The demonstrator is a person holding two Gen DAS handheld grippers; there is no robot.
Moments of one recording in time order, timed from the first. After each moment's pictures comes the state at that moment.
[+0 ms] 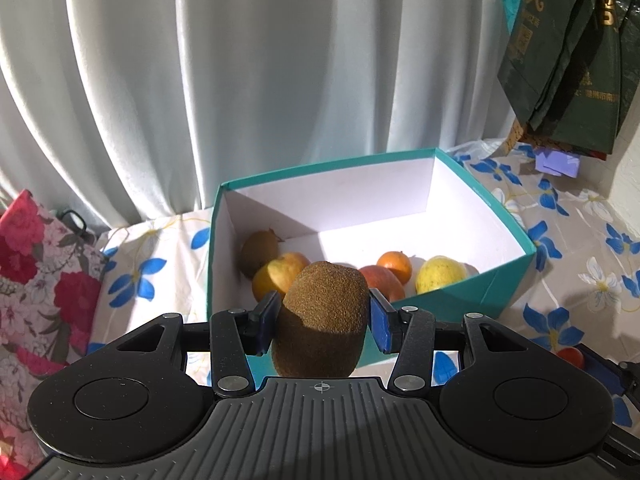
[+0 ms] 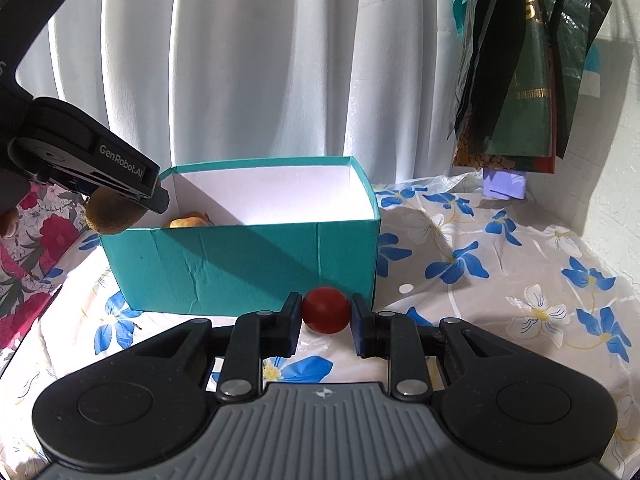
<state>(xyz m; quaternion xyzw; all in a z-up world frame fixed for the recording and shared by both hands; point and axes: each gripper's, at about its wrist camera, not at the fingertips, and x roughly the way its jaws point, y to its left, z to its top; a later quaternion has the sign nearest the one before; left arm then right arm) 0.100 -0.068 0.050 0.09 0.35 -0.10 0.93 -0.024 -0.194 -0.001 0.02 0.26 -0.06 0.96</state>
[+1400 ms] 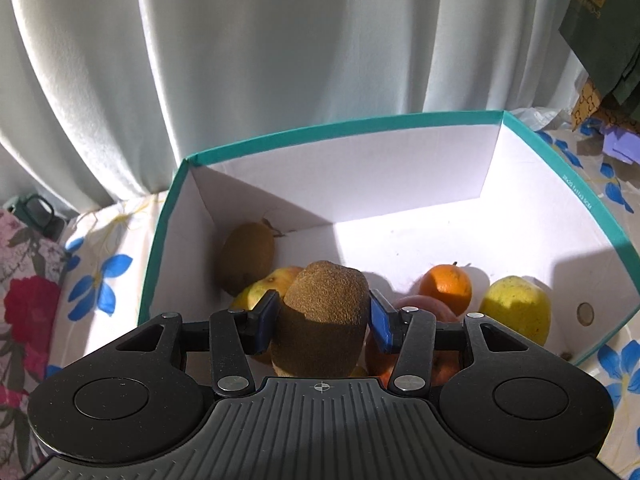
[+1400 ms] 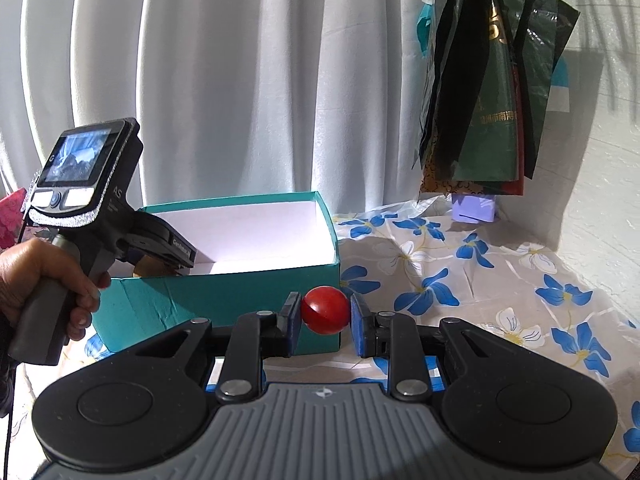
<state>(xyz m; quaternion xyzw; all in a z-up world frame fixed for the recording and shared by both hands) 0.206 -0.086 -0.018 0.10 0.40 -0.07 0.91 -0.018 -0.211 0.020 0.03 0.23 -0.10 0.97</state>
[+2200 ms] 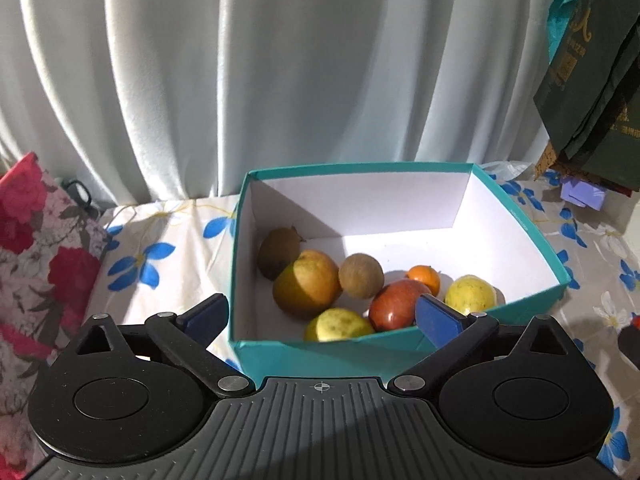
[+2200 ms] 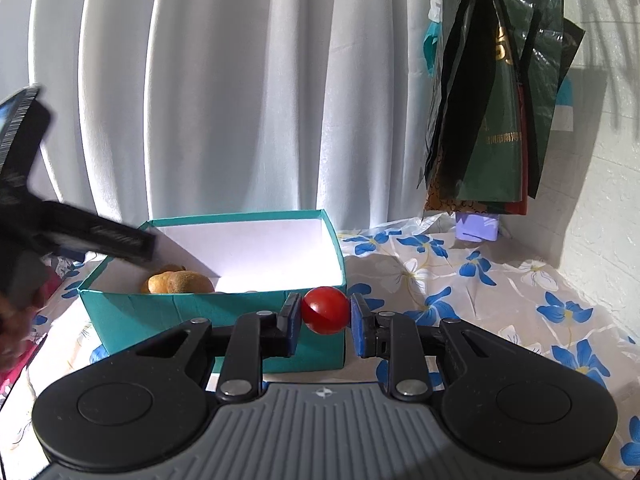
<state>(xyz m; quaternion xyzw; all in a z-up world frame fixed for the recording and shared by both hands) 0.115 -0.036 0.037 0.03 0.35 -0.08 0.93 -0.013 -0.209 0.031 0.03 0.21 -0.10 0.97</state>
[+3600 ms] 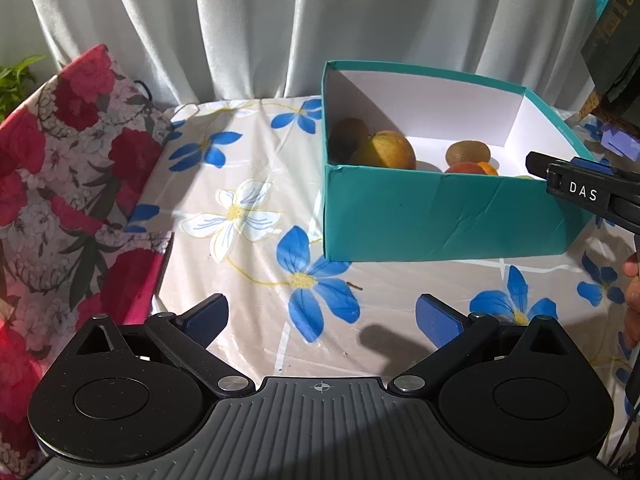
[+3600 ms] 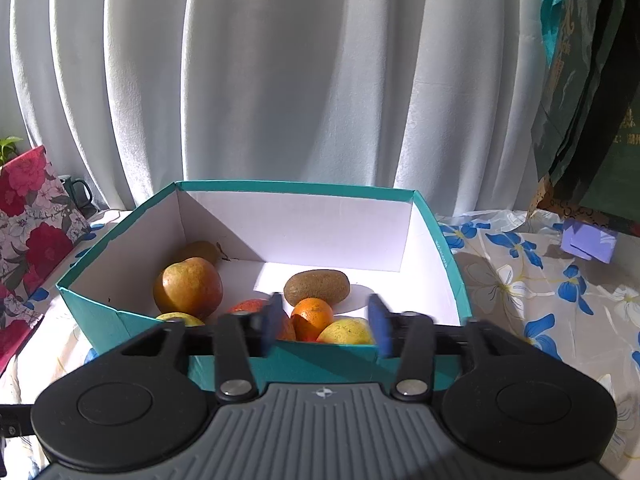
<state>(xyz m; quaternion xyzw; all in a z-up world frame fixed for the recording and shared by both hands) 0.062 0.007 0.001 0.02 0.43 -0.01 0.90 0.107 -0.187 0.000 0.00 0.27 0.00 0.96</state>
